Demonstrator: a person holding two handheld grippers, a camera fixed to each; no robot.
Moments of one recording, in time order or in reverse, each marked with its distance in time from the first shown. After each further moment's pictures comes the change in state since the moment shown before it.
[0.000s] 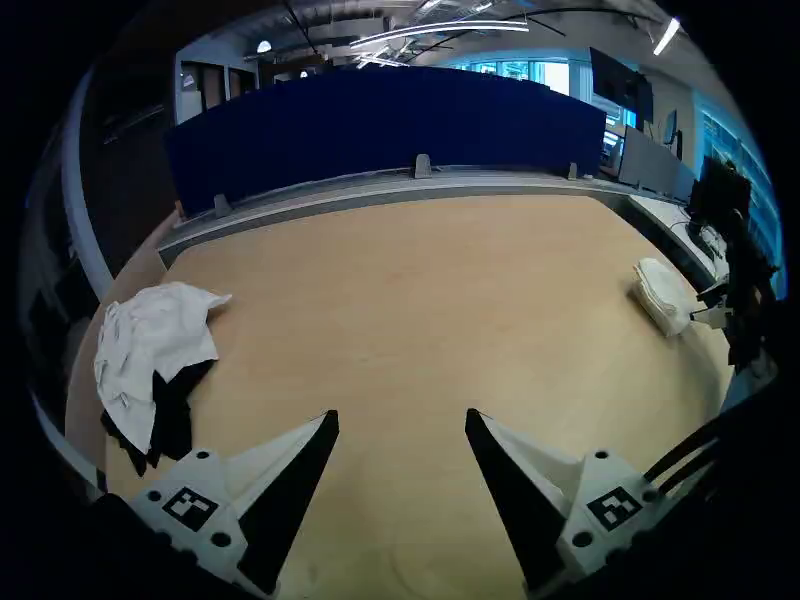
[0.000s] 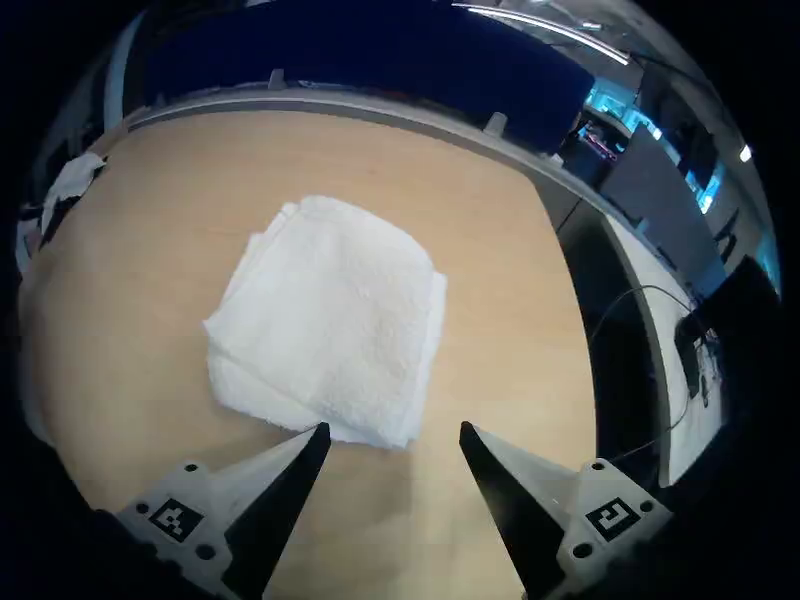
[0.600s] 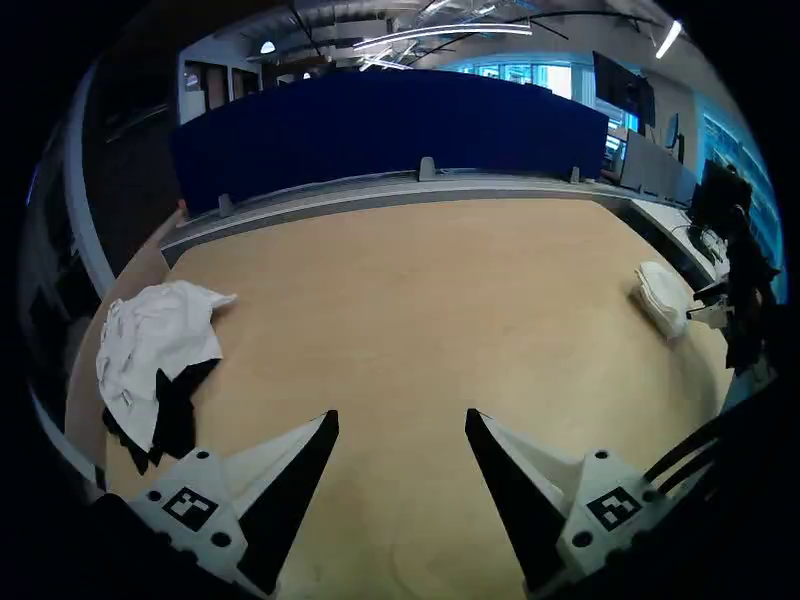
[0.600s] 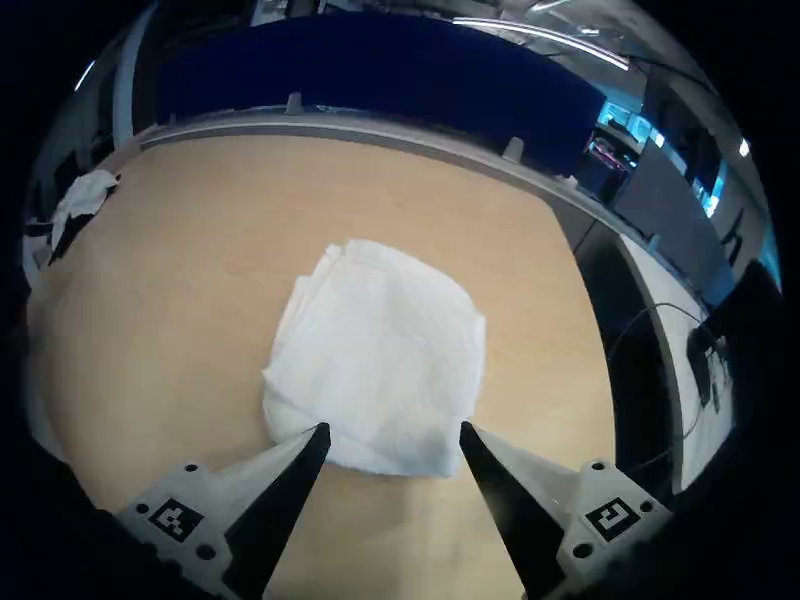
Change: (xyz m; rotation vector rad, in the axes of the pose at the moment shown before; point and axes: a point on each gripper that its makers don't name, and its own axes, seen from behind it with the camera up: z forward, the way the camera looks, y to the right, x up) left arm 0.002 -0.006 -0.004 0.005 0.009 -0.011; right arm 0.033 -0.046 -0.005 0.065 0.072 0.014
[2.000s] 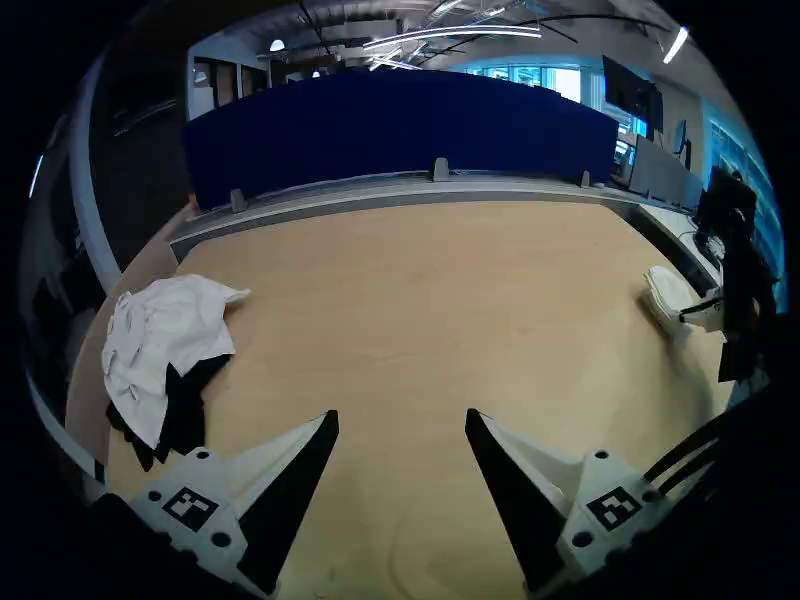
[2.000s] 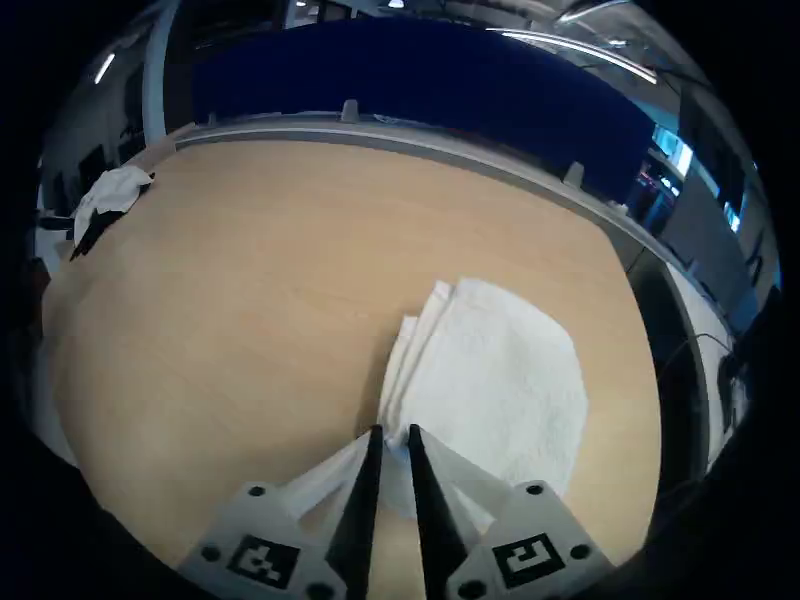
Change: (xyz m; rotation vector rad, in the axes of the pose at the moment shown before) left arm -0.005 -0.018 0.000 0.020 0.001 -0.020; right arm 0.027 -0.077 0.025 0.108 0.034 -0.048
